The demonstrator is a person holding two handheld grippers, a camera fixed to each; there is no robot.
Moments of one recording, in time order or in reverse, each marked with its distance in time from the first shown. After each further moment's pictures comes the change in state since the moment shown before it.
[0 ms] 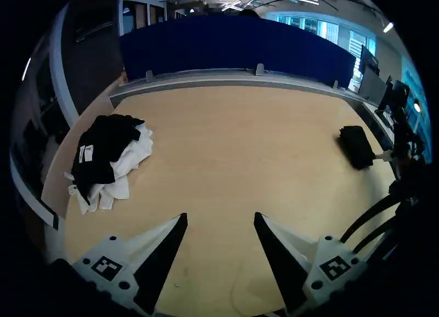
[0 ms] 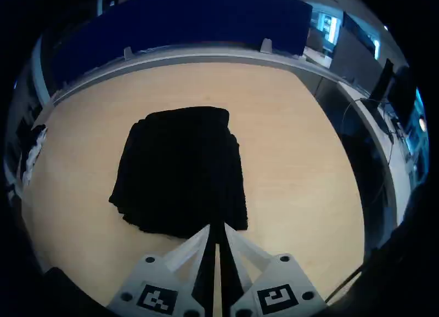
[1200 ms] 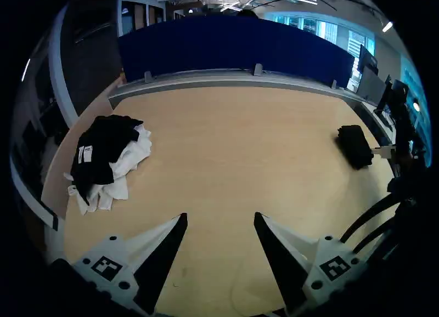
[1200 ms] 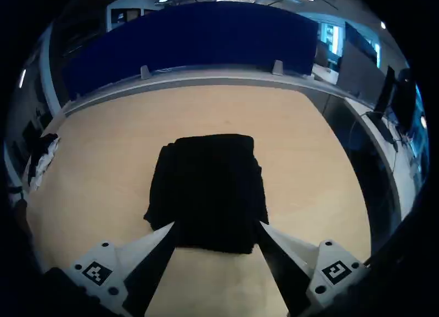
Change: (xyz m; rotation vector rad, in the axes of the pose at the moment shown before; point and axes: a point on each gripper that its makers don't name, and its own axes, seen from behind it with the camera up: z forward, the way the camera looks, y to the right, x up) left arm -0.001 0.003 -0.003 -0.005 0.004 0.003; right arm 0.023 -0.044 -0.013 0.073 0.121 -0.007
